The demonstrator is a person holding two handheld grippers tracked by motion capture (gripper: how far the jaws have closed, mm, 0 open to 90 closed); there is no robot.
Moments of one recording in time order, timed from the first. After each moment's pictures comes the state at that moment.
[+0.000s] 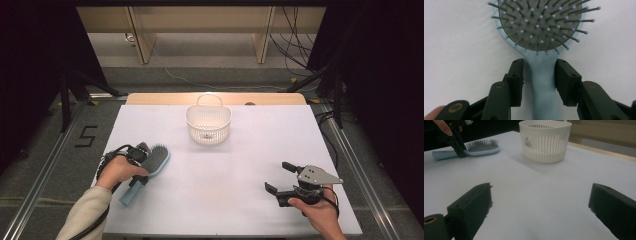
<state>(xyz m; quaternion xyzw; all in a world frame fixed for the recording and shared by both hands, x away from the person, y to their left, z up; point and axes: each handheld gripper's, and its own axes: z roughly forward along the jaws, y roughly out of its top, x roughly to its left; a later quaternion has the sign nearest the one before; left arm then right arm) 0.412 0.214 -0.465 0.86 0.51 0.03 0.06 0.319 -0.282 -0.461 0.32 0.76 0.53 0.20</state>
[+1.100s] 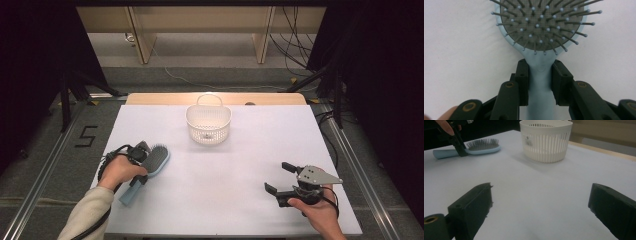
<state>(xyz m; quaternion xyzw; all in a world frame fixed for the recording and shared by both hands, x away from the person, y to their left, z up) 0.412 0.213 -0.464 0.84 0.54 0.02 0.06 0.319 -0.282 -0.462 0.31 0.76 0.53 0.20</state>
